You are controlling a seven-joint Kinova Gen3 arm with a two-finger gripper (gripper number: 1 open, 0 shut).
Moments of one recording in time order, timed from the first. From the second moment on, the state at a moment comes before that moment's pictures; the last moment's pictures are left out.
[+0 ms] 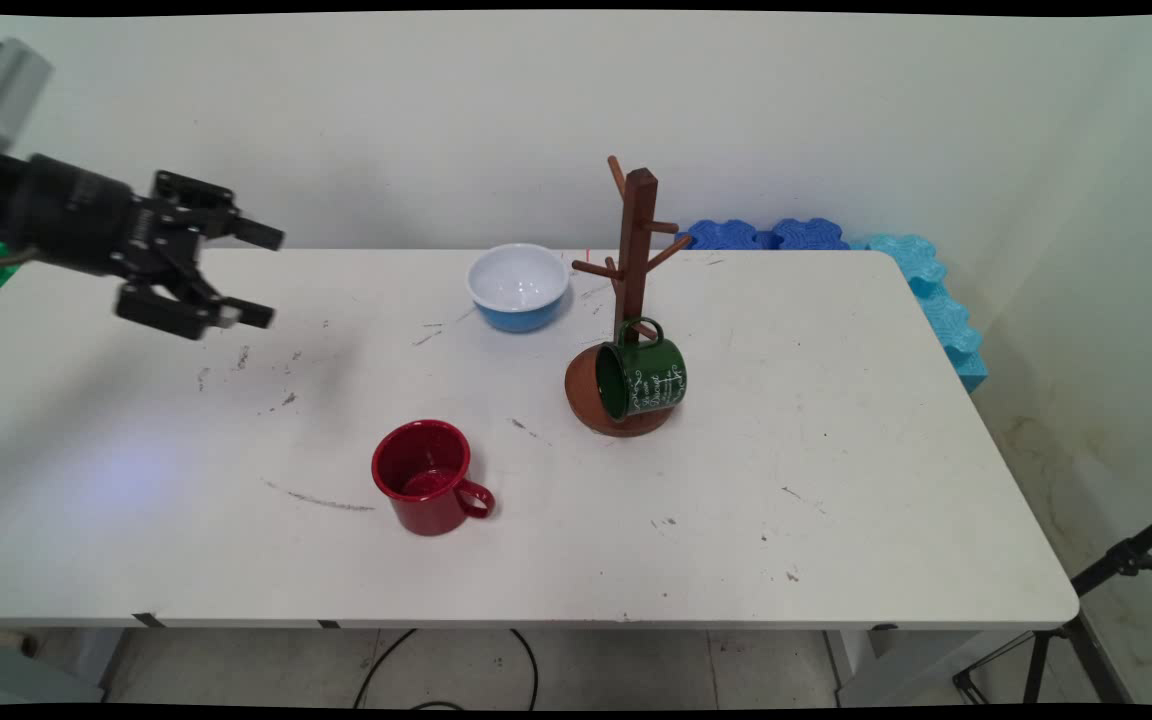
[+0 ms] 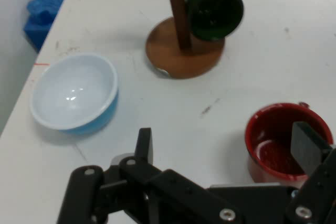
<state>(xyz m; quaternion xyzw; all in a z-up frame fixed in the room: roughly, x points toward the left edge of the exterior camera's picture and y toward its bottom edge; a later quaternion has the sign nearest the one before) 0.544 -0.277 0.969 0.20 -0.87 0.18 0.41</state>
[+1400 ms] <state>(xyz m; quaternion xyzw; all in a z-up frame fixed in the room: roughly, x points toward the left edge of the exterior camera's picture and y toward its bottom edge) 0.338 -0.316 0.876 0.37 -0.81 0.16 0.42</state>
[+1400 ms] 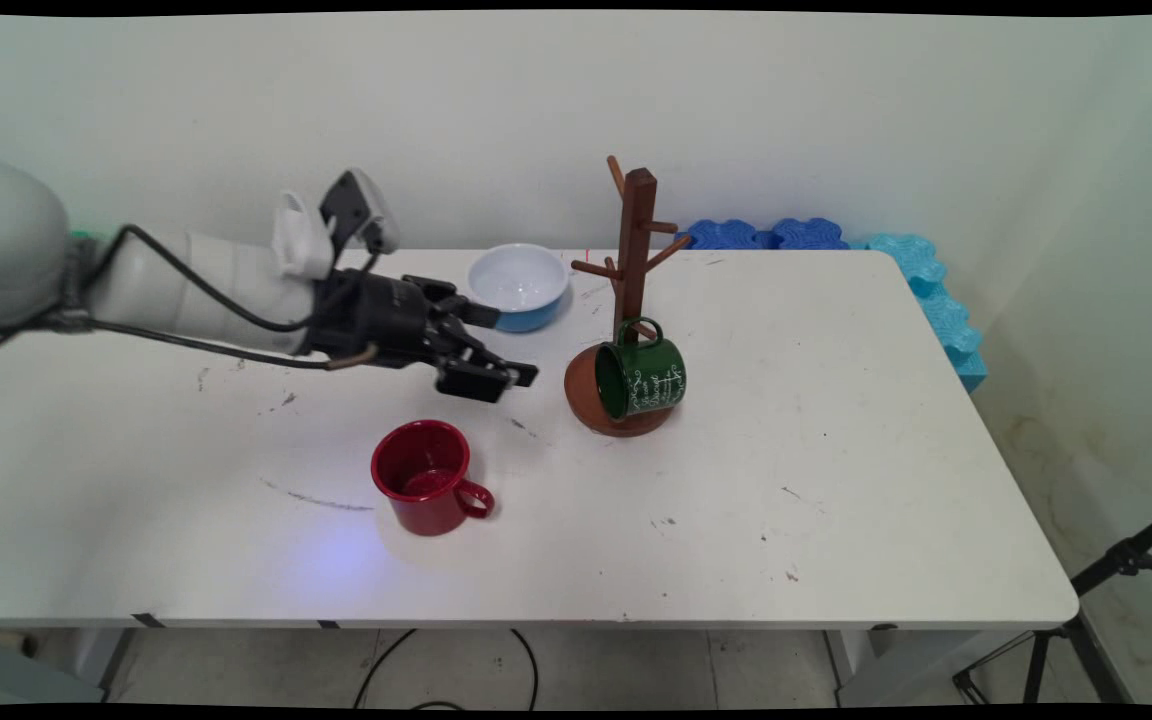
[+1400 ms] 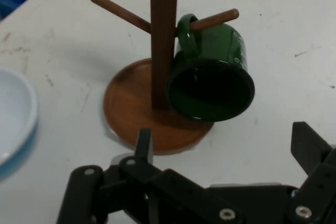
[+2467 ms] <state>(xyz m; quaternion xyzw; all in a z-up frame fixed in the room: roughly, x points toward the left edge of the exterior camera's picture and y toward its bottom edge) 0.271 -0.341 0.807 0.51 -0.72 0.09 0.46</state>
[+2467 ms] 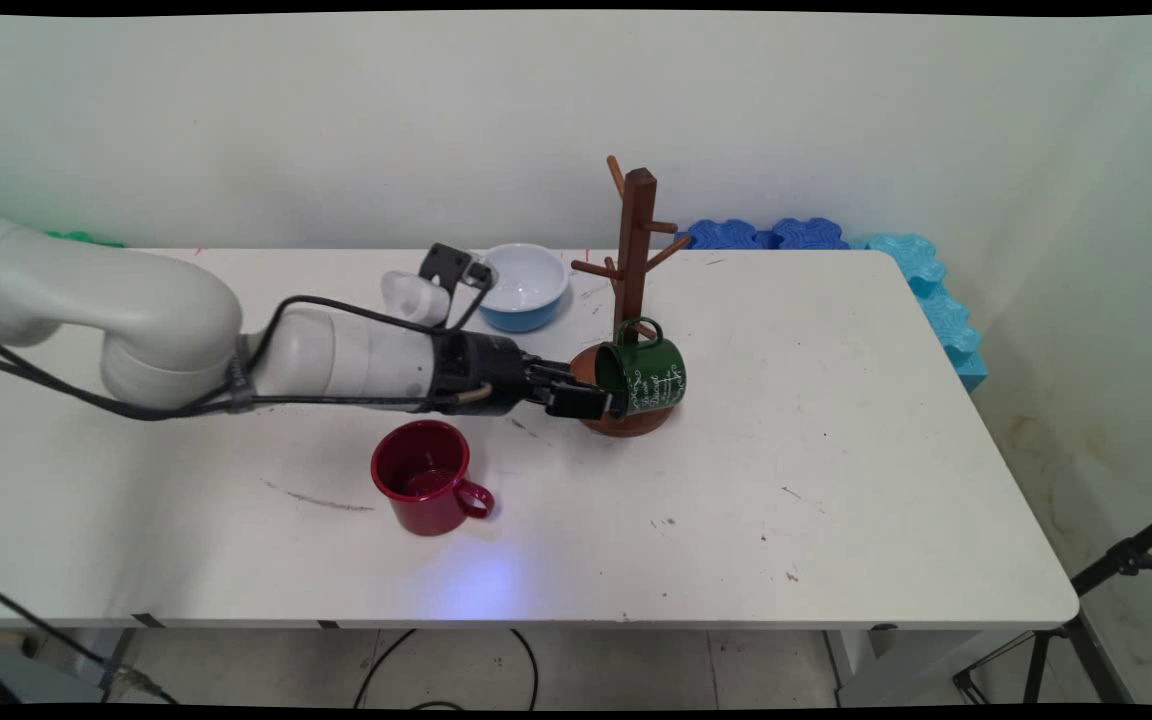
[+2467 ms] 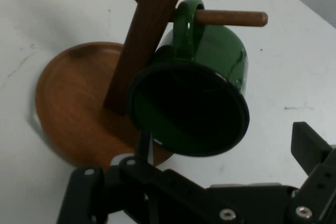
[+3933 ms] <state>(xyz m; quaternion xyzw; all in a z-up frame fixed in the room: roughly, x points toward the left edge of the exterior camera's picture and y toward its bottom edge) 0.222 -0.376 0.774 0.51 -0.71 0.06 0.49</state>
